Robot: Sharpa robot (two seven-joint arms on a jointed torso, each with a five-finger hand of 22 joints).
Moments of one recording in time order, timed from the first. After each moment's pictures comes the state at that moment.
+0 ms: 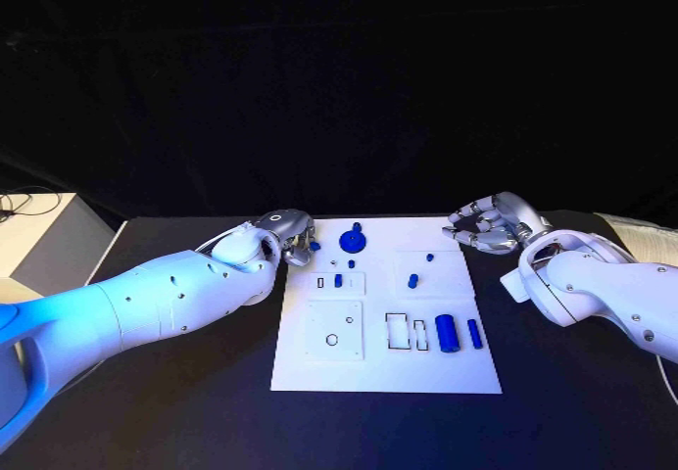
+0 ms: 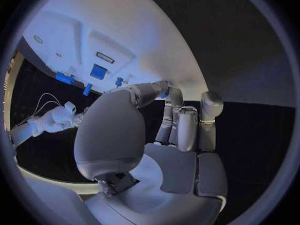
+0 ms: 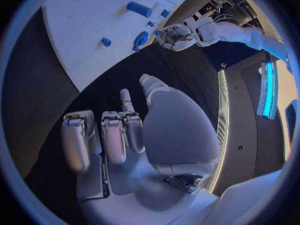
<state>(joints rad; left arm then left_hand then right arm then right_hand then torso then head) 1.17 -0.60 -0.01 1.12 -1.61 -0.36 -0.22 1.24 -0.27 0.88 0.07 0.05 0.84 0.11 0.71 0.22 0.89 0.03 1.15 0.45 1.43 -0.02 1.49 1.26 0.14 1.12 0.09 1.24 1.09 1.29 -0.85 -0.10 1.45 -0.91 -0.57 -0.05 1.35 -0.20 0.24 0.29 0.29 0.95 0.15 0.18 0.27 1.47 0.06 1.52 1.31 1.47 -0.01 1.57 1.31 0.01 1.47 0.10 1.54 1.31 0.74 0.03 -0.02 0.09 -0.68</state>
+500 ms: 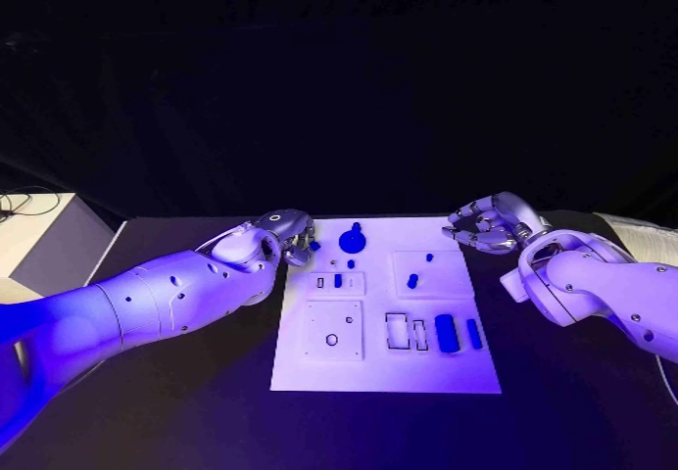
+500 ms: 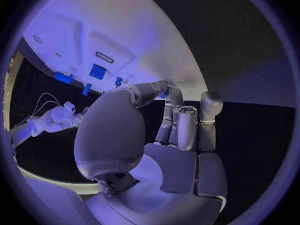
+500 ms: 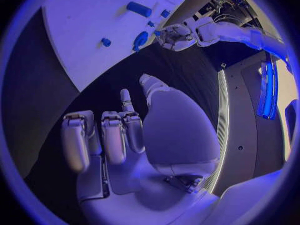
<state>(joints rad) 1.17 -0.60 -0.01 1.11 -1.61 -0.36 -0.23 1.24 -0.28 0.87 0.08 0.05 0.83 0.11 0.70 0.22 0.89 0.03 1.15 0.45 1.42 -0.02 1.49 1.25 0.14 1.12 0.09 1.23 1.07 1.29 -0.85 -0.10 1.45 -0.91 -0.57 -0.05 1.34 -0.20 0.24 0.29 0.29 0.95 0.15 0.18 0.27 1.47 0.06 1.52 1.31 1.47 -0.01 1.57 1.31 0.01 1.47 0.10 1.54 1.31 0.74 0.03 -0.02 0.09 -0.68</state>
